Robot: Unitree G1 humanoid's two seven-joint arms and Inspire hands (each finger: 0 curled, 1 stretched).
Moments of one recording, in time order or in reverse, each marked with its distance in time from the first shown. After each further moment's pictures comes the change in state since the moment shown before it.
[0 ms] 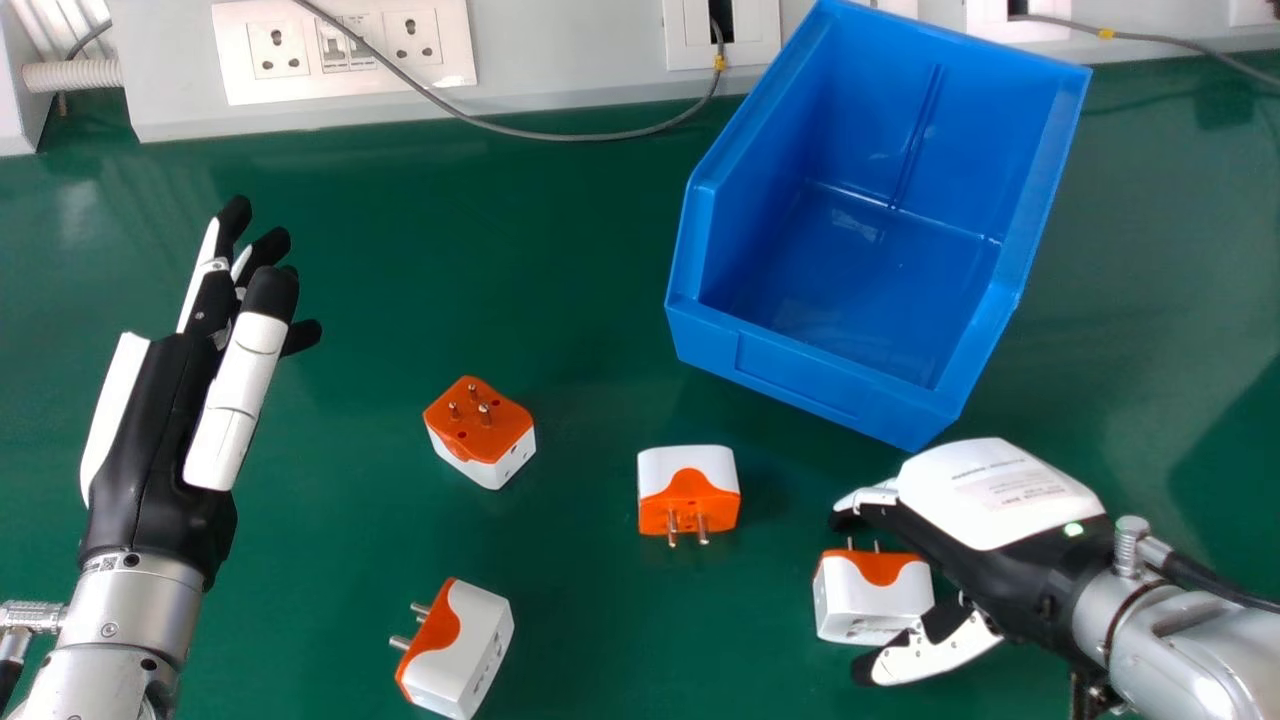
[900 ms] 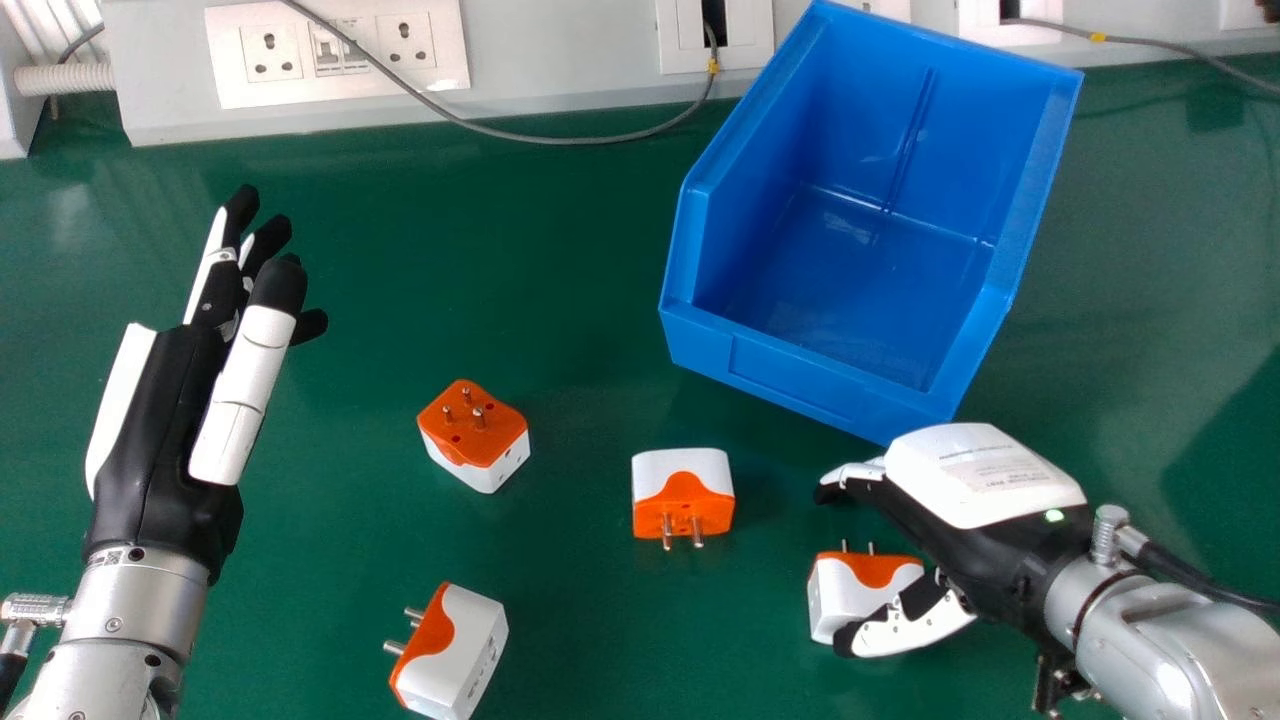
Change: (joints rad) left arm -0.001 0.000 -0.005 -0.012 -0.002 0.001 -0.004; right arm -0.016 0.060 0.014 0.039 0.026 0.058 -0.036
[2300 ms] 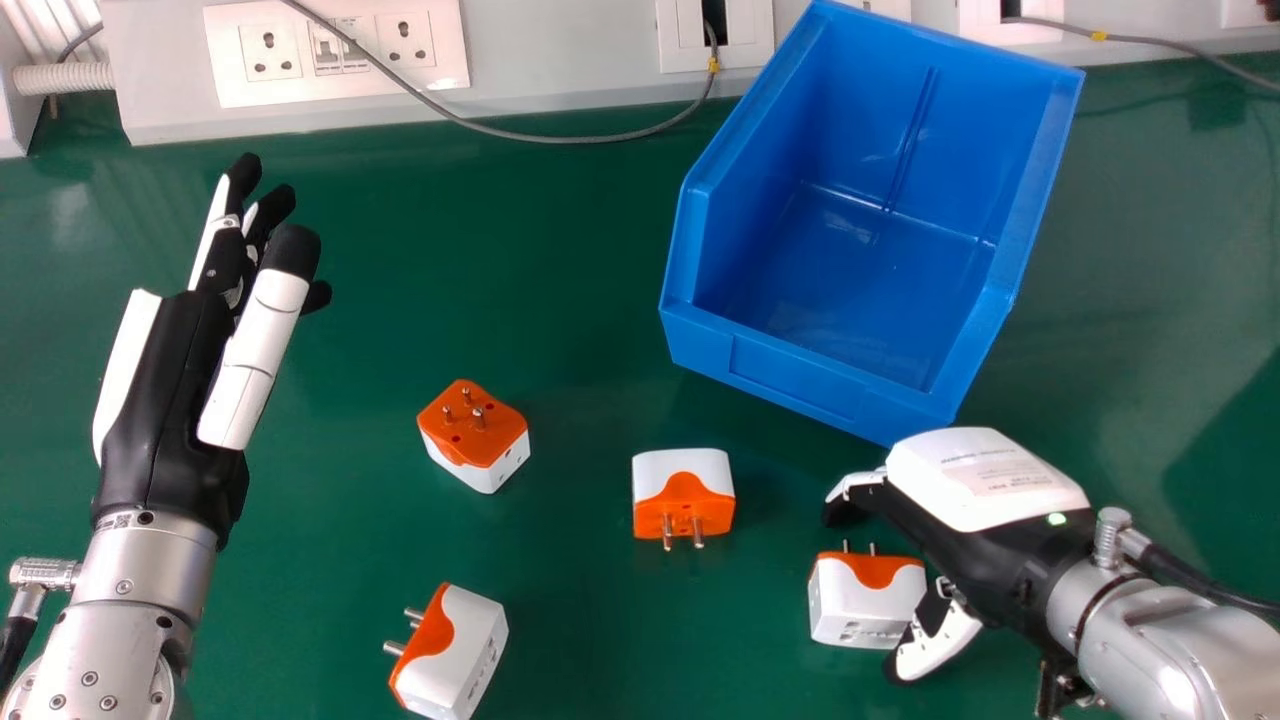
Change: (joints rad) left arm -0.051 0.000 -0.010 -0.030 0.021 0.064 0.025; right arm 0.017 -0.016 0.011 -0.058 -0.022 0.027 0.020
